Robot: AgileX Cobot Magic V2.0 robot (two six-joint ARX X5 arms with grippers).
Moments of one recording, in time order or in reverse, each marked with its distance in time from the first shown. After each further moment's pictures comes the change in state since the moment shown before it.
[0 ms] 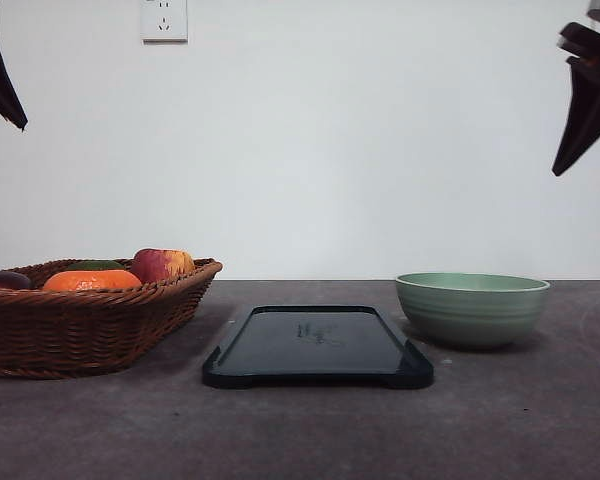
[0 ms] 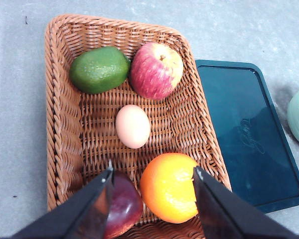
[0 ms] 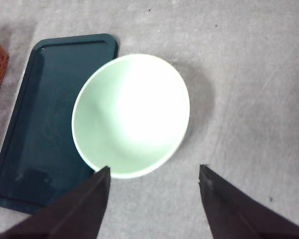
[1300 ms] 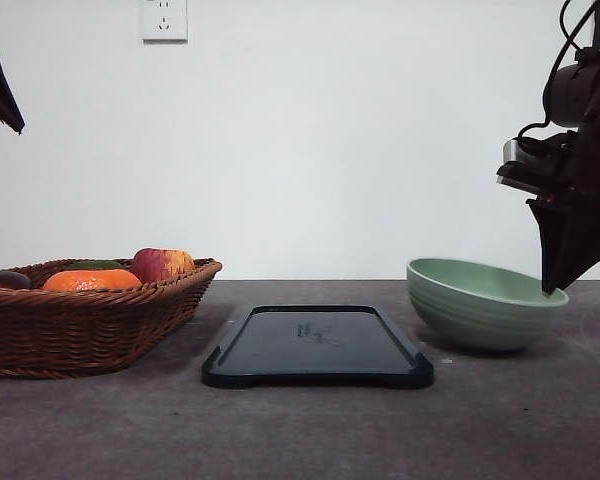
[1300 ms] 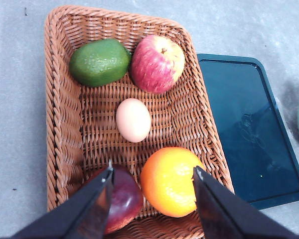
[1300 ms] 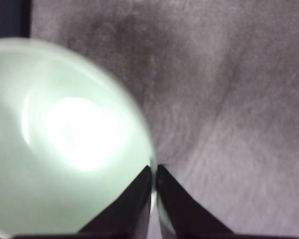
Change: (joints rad) left_arx 0.000 0.000 0.000 -0.019 0.000 0.000; right_arx 0.000 0.562 0.372 -0.259 0.033 -0.171
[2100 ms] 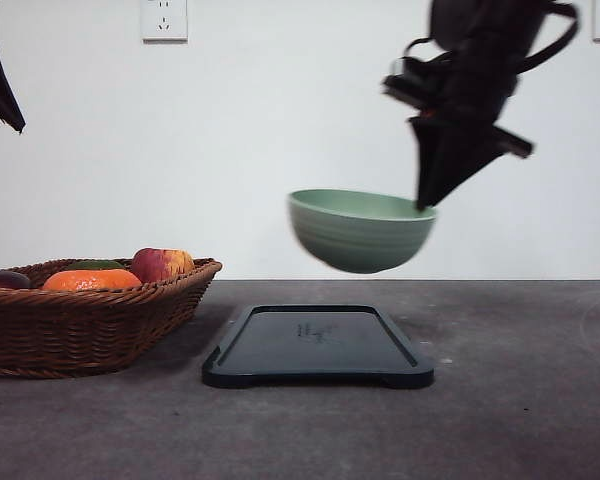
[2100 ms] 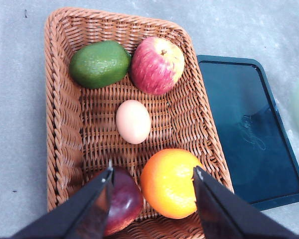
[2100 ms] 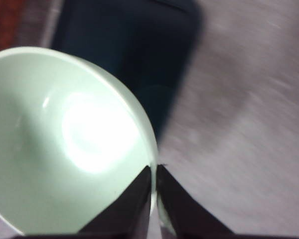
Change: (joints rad) left_arx 0.000 0.000 0.000 0.005 0.000 0.000; right_arx 0.287 0.084 0.362 -0.172 -0.002 0.054
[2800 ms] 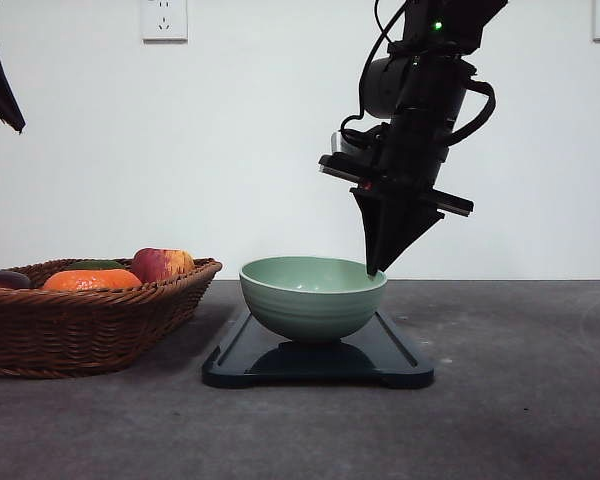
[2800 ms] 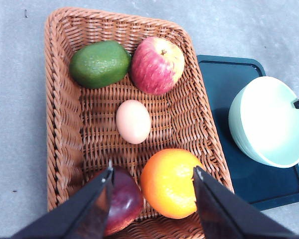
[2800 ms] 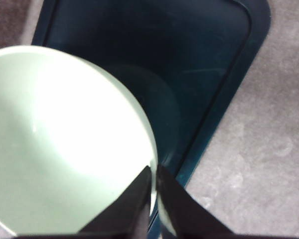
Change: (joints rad) left_arx 0.000 0.000 0.000 0.000 0.000 0.000; right_arx 0.087 0.189 0.073 0.039 0.071 0.046
